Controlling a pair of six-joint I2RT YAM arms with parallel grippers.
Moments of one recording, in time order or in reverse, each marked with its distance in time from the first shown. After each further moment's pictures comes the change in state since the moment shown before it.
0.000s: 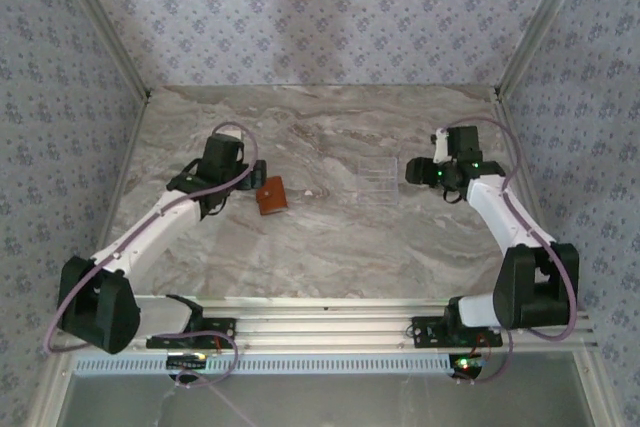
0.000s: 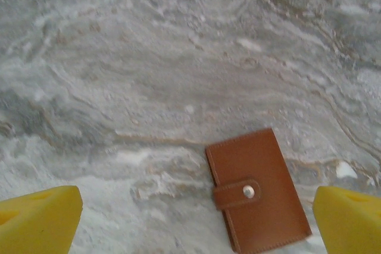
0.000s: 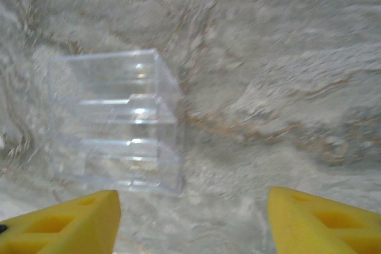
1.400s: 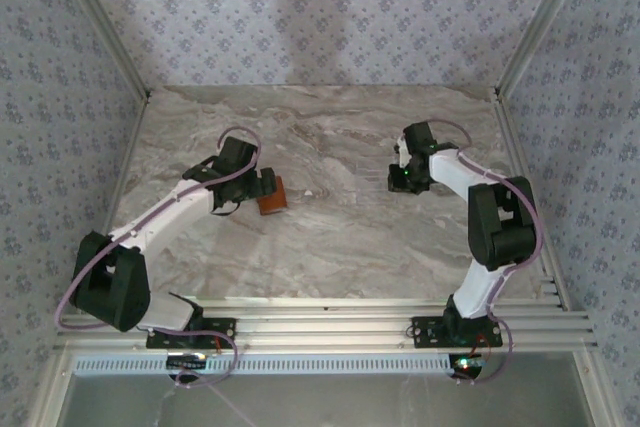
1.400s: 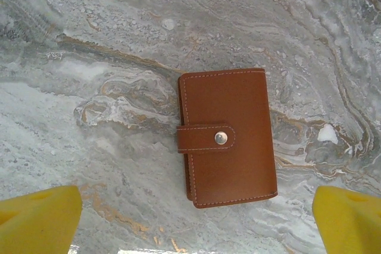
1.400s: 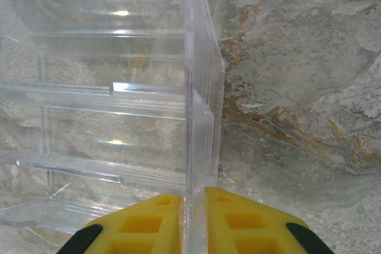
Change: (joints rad) left arm -0.030 0.117 0.035 -0.129 0.092 -0.289; right arm 0.149 0.385 0.169 -0.042 0.044 0.018
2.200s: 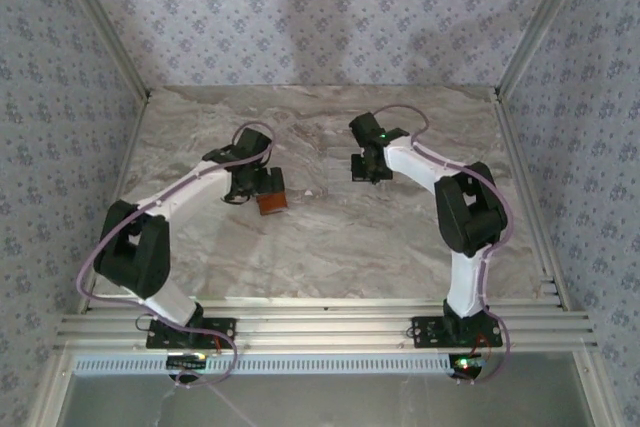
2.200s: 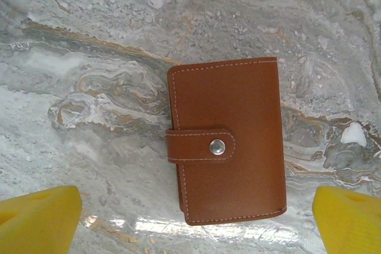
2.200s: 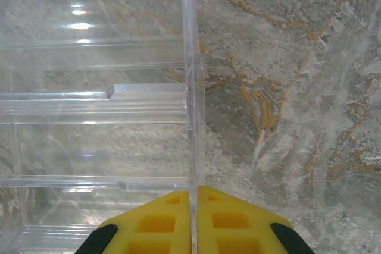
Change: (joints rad) left arm -0.020 0.212 0.155 -0.096 0.008 0.001; right arm 0.264 0.183 0.304 -0.119 0.263 0.258
